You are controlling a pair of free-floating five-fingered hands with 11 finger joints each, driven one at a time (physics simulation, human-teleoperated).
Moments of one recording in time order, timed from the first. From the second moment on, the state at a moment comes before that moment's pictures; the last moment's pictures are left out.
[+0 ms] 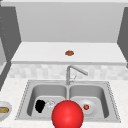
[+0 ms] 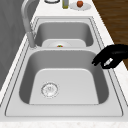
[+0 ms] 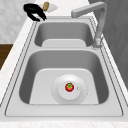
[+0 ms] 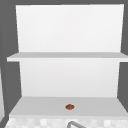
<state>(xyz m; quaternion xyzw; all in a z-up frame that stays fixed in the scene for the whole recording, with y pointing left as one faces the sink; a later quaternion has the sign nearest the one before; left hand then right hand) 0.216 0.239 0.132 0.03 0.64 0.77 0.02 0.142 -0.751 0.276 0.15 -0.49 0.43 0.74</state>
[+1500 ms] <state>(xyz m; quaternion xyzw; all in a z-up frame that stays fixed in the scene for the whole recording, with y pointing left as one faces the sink) 0.216 0.239 0.132 0.03 0.64 0.77 0.02 0.142 -0.751 0.268 0.03 -0.42 0.51 0.75</state>
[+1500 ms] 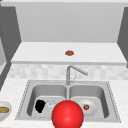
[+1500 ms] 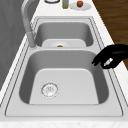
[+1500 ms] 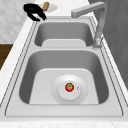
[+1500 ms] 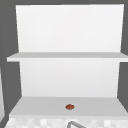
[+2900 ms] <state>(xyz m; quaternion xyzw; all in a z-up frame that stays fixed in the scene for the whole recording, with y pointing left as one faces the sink) 0.216 0.239 0.132 0.03 0.64 0.77 0.02 0.145 -0.751 0.240 -0.10 -0.46 0.48 0.74</state>
